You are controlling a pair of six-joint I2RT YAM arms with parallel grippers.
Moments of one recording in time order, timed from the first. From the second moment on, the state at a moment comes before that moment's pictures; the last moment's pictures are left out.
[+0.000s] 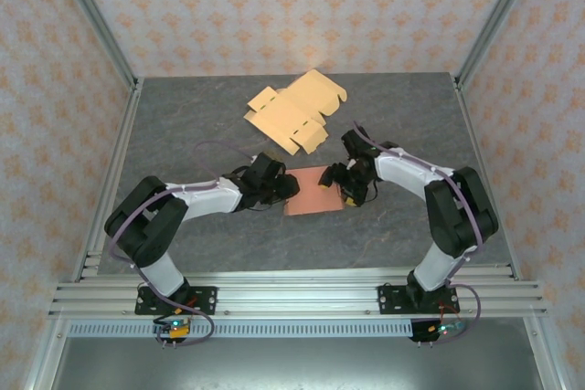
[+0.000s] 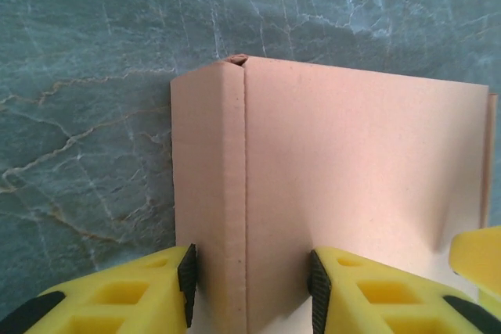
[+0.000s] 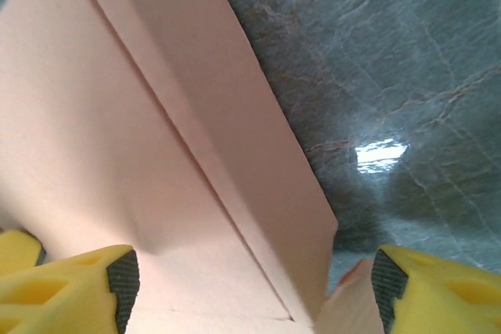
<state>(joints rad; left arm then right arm) -0.62 1.68 0.82 -0.01 0.11 -0.97 0.42 1.67 1.02 -0.64 -0.38 0.85</state>
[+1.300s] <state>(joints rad) -0.47 1.76 0.67 0.45 0.38 -1.10 0.22 1.80 1.05 -0.51 -0.71 0.48</state>
